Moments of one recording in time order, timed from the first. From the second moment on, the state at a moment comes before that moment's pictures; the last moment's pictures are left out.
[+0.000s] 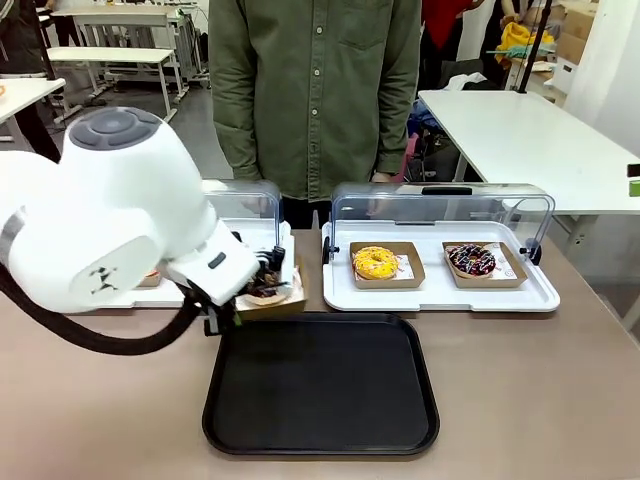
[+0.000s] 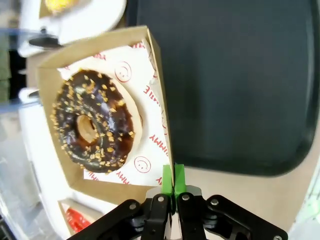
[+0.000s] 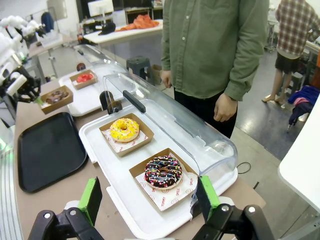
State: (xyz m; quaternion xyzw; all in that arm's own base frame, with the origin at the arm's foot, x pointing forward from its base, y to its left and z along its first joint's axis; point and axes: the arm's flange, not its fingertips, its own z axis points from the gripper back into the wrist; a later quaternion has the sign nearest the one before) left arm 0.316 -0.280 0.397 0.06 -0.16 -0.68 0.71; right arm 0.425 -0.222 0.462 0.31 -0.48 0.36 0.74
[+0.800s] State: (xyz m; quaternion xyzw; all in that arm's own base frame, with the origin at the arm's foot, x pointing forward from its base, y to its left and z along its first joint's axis) left arm 0.245 -0.355 0.355 0.07 -0.15 -0.73 0.67; right arm 0.425 -0.222 0.462 0.31 -0.48 0.36 0.74
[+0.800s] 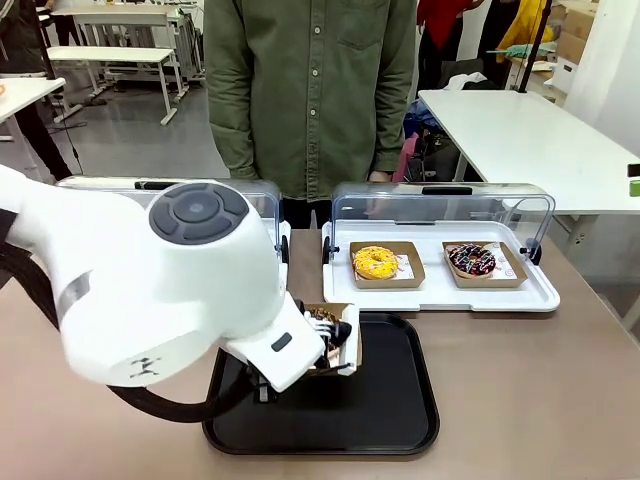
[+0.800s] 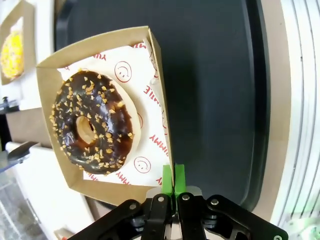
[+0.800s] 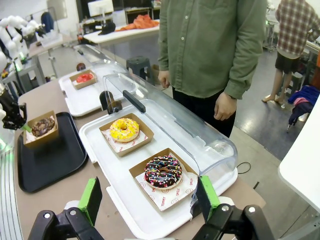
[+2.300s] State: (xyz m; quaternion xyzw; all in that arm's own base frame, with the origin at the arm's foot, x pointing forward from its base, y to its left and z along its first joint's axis) left arm 0.271 -0.379 0.316 0.06 -0.12 -0.74 0.66; right arm 0.425 -0.222 0.462 0.31 -0.48 0.36 0.74
